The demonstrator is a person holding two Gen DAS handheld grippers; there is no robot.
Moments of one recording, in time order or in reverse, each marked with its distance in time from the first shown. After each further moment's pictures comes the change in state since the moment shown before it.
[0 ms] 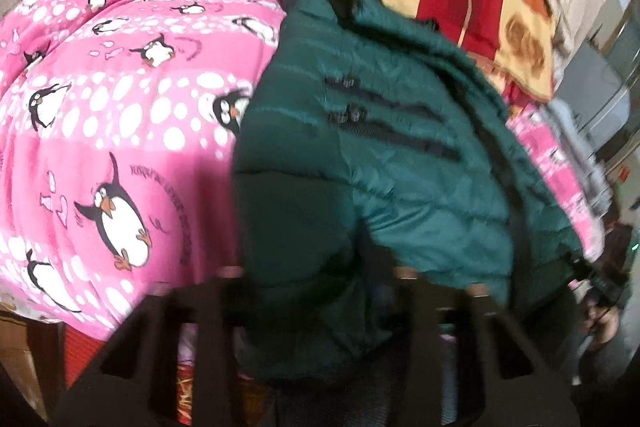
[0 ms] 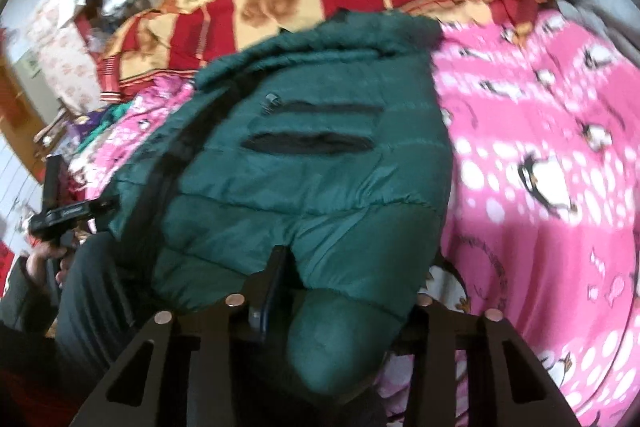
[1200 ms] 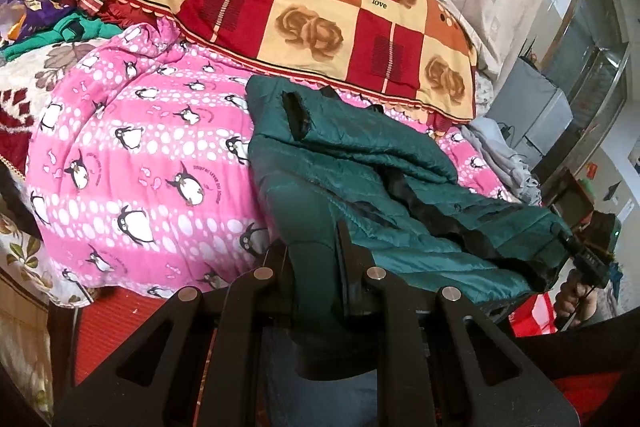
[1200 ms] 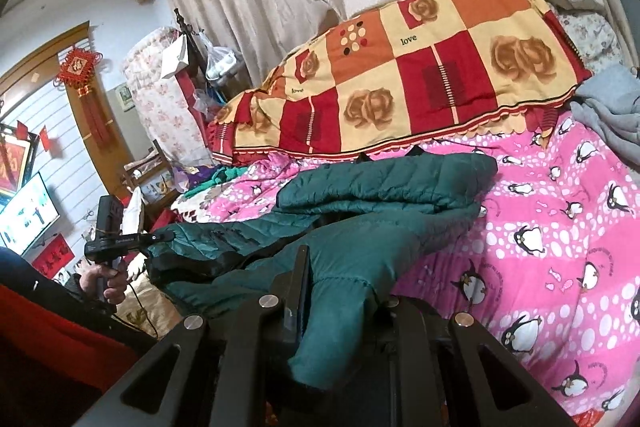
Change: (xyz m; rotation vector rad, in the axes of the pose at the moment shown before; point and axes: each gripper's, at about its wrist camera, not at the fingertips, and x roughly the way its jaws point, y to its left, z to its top) left arm -0.192 -0.034 -0.073 0.087 -0.186 -0.088; right arm -0.196 0.067 -0.046 -0.091 -0.294 0.232
